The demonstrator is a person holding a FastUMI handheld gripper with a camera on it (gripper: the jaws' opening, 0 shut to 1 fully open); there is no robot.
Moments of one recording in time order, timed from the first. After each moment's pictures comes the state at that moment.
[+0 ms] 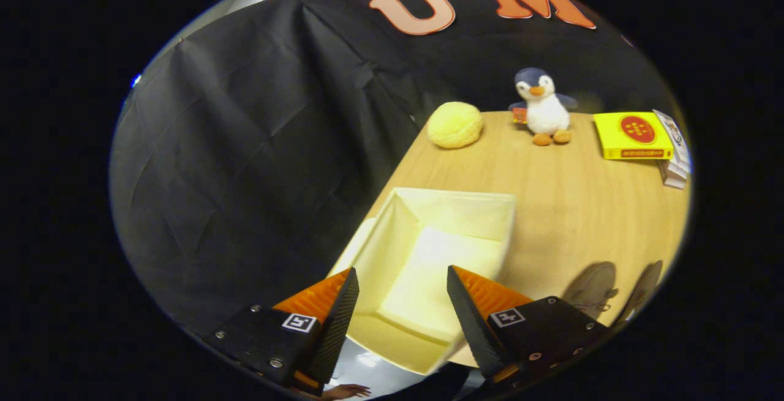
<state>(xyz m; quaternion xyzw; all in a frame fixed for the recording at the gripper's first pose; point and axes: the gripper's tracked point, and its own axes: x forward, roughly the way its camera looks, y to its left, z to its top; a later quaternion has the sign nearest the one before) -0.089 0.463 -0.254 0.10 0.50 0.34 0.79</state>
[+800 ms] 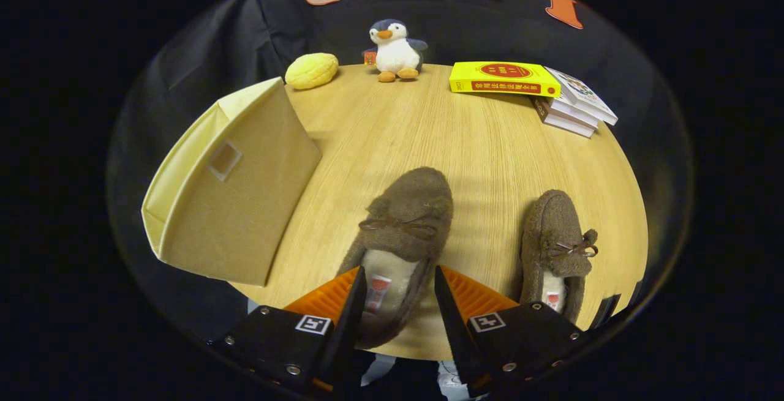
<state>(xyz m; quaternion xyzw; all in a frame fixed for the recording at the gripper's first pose) -0.148 0.240 -0.401 -0.05 0.57 0.17 0.80</state>
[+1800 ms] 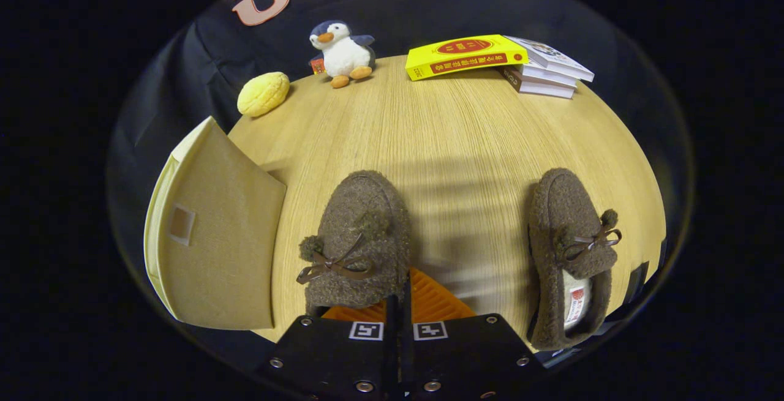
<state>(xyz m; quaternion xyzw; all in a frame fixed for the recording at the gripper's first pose) -0.118 0.255 -0.395 0.06 0.59 0.09 0.80</state>
